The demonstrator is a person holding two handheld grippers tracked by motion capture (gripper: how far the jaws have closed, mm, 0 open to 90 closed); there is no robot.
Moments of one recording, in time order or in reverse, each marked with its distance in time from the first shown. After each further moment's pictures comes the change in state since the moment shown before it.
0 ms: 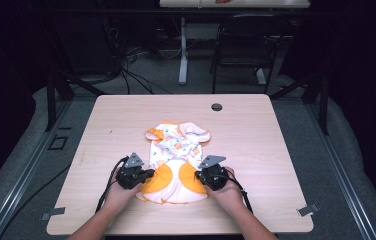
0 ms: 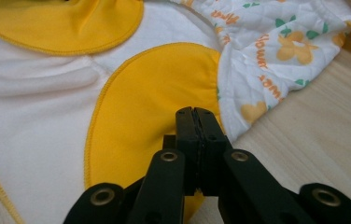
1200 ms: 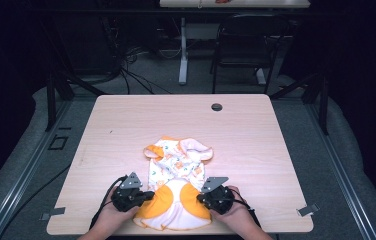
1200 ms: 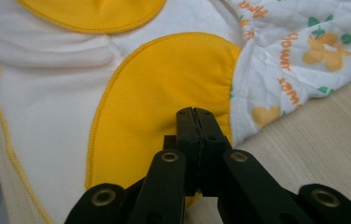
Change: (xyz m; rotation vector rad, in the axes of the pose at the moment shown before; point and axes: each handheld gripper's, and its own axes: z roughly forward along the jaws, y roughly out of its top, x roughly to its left) left arm -0.046 -0.029 -0.032 0.063 -0.116 0.032; right arm 0.043 -0.028 -0.040 0.102 0.114 -0.121
